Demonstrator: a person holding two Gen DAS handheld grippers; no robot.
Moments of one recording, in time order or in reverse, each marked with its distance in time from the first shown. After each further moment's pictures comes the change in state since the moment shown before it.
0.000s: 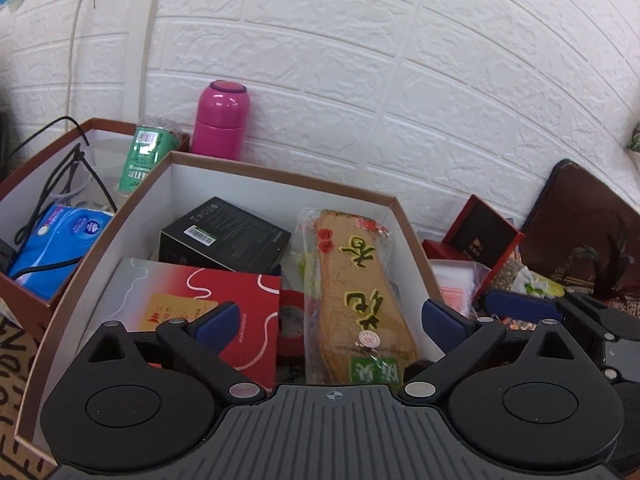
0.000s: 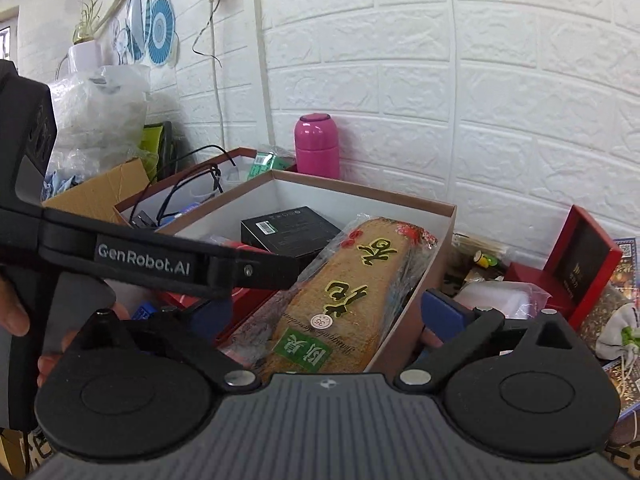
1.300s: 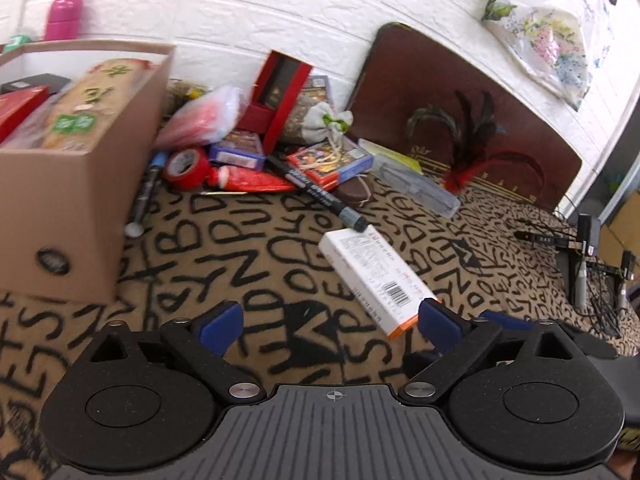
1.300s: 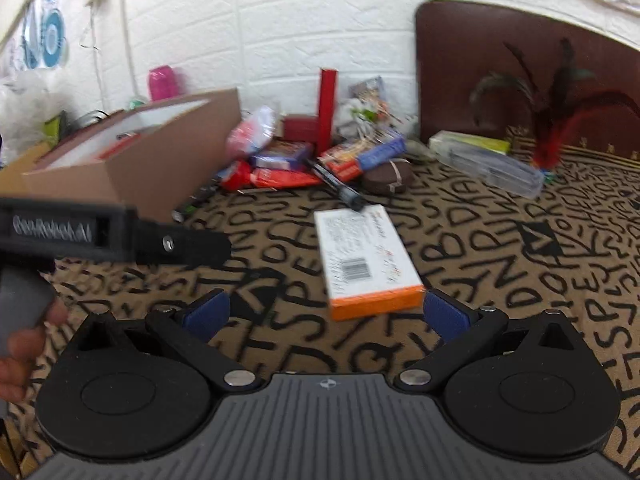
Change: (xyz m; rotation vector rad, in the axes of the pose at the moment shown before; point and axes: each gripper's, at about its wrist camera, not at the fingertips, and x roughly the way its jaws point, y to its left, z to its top) left arm 0.003 -0.172 -0.161 0.073 0.115 -0.263; right arm -0.170 -0.083 -0.190 0.213 0.064 -0.344
